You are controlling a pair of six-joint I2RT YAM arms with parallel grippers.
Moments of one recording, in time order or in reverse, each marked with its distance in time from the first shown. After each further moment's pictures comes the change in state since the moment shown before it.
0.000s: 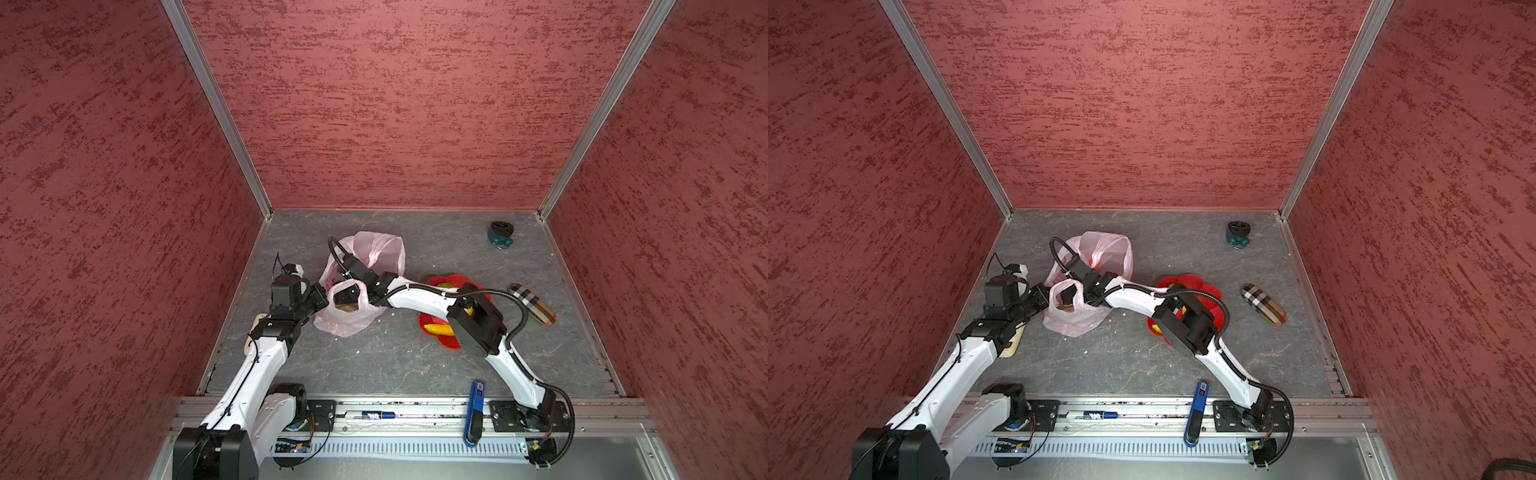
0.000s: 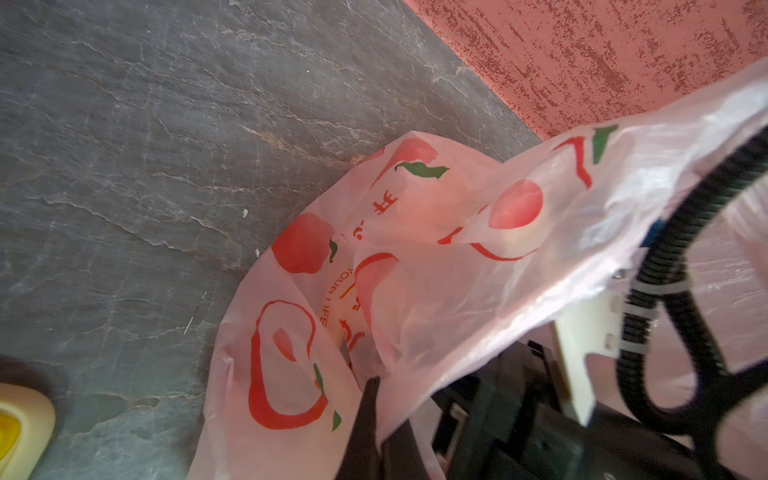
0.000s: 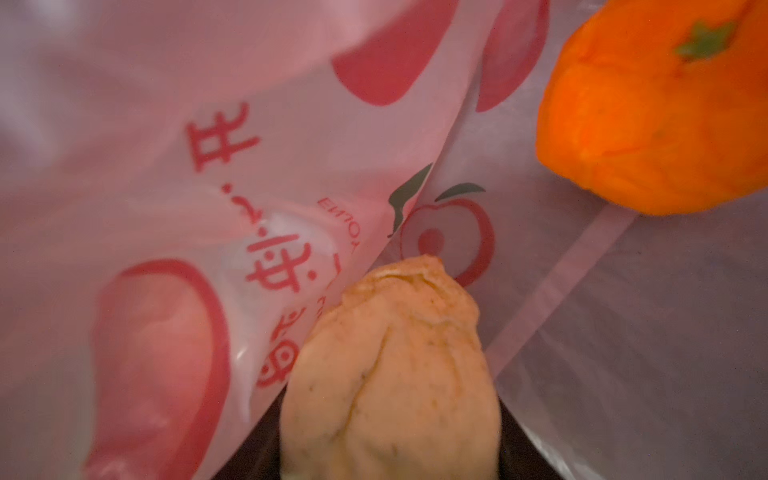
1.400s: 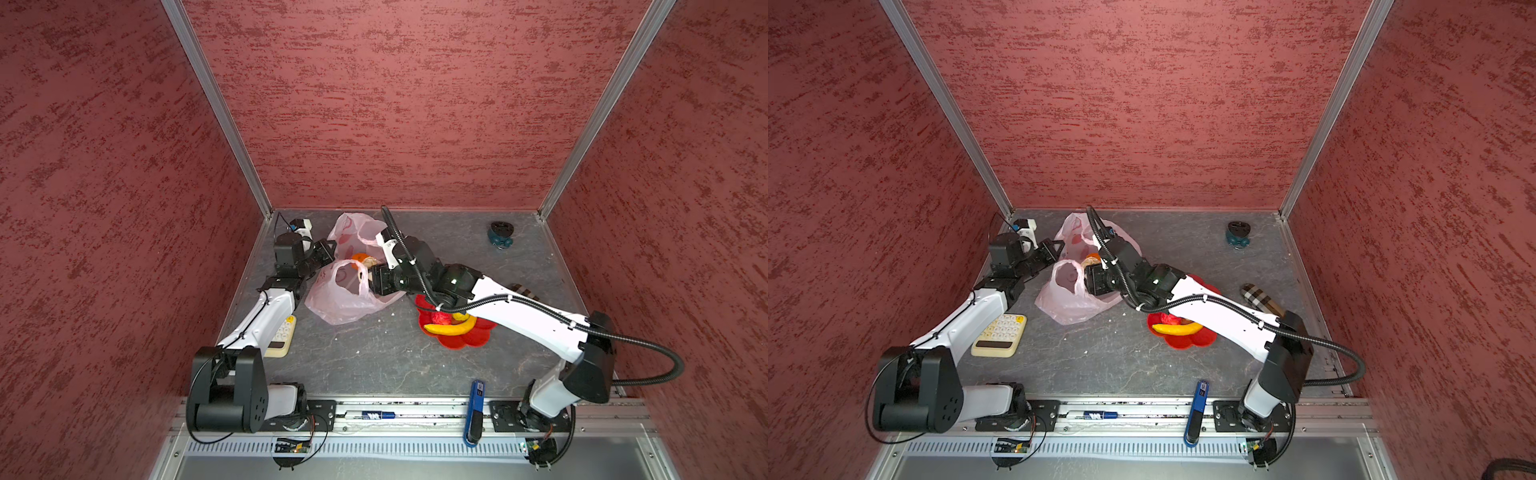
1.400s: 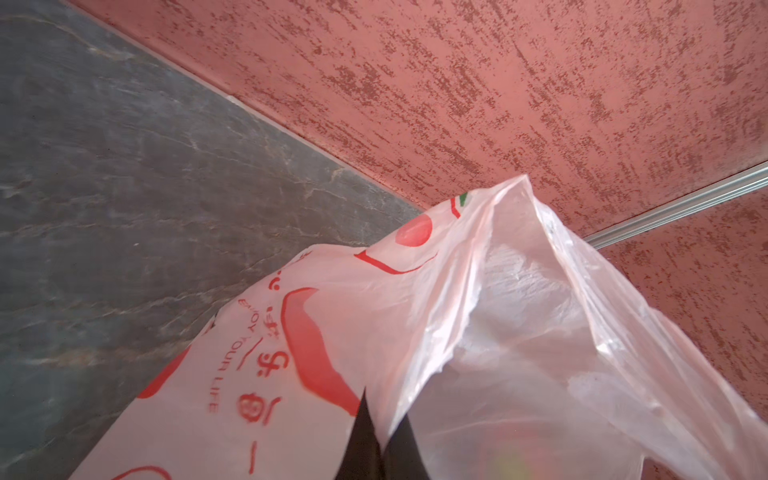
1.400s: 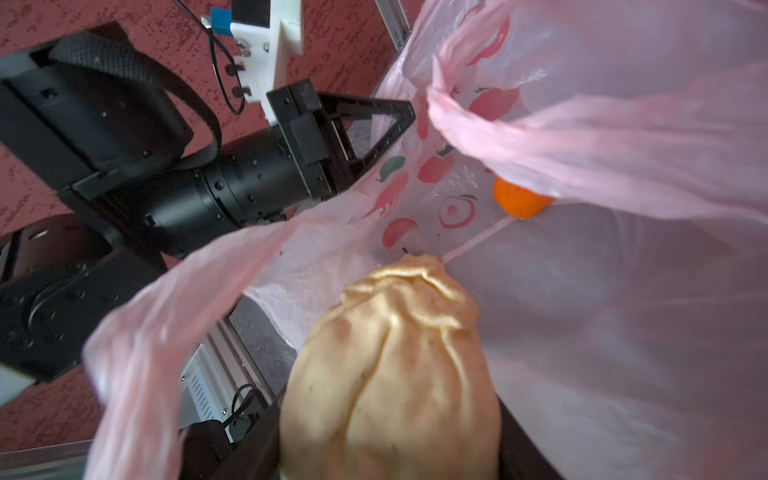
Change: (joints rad) left arm 0.000 0.439 0.346 0.345 0.187 -0.023; right arm -0.003 -0.738 -0.391 -0.132 0.101 -0.132
